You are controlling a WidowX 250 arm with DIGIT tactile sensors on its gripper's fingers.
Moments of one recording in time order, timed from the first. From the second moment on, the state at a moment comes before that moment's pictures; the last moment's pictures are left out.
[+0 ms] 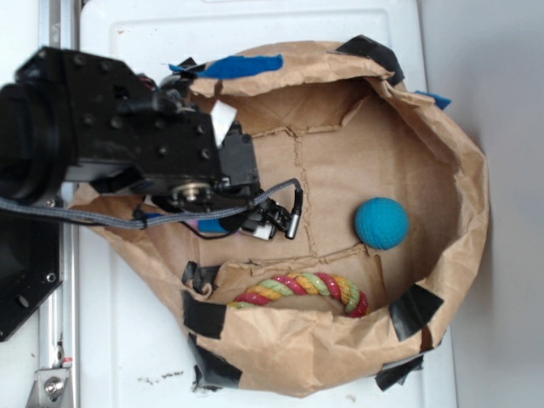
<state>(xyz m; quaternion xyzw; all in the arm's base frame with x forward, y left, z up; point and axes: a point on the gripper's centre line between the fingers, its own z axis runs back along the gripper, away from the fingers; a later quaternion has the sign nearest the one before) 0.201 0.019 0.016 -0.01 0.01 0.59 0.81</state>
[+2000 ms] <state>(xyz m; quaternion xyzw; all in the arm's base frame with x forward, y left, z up) 0.224 0.029 0.150 0.07 -0.02 0.19 0.98</state>
